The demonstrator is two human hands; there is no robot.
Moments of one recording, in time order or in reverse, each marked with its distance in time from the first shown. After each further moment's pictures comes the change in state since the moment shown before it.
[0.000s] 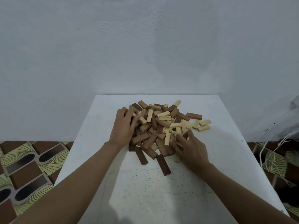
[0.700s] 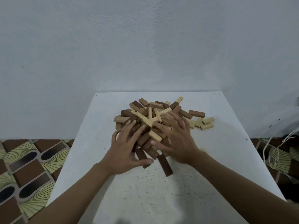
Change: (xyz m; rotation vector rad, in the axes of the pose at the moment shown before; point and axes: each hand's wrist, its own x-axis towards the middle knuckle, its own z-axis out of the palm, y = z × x) left_hand -0.067 0.006 -0.025 0.197 -0.414 0.181; right_hand 0.039 -0.043 -0.021 0.213 -0.069 -0.227
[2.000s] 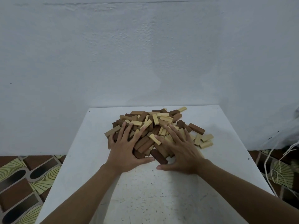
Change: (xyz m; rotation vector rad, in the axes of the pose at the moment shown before) left_hand 0.077 -0.012 0.016 0.112 0.077 -0.163; right_hand 0.021 0.067 0.010 -0.137 -0.264 -0.080
